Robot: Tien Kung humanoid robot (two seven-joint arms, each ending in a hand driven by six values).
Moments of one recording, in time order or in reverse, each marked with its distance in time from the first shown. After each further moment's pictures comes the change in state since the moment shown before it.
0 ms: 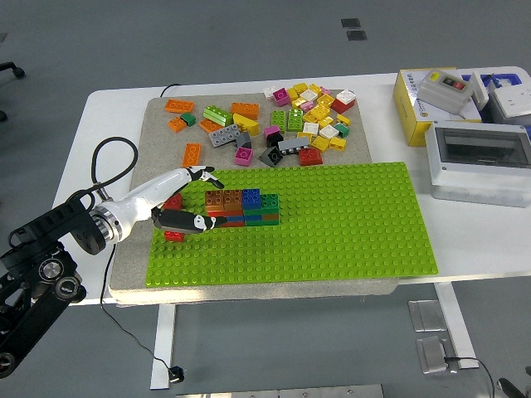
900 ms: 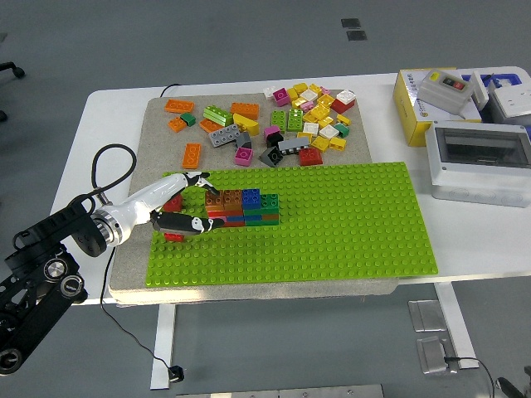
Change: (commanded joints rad) left arm -0.002 -0.017 -0.003 0.066 0.001 0.008 -0.015; right arm 0.001 0.002 -0.018 0.000 0.020 -0.003 0.006
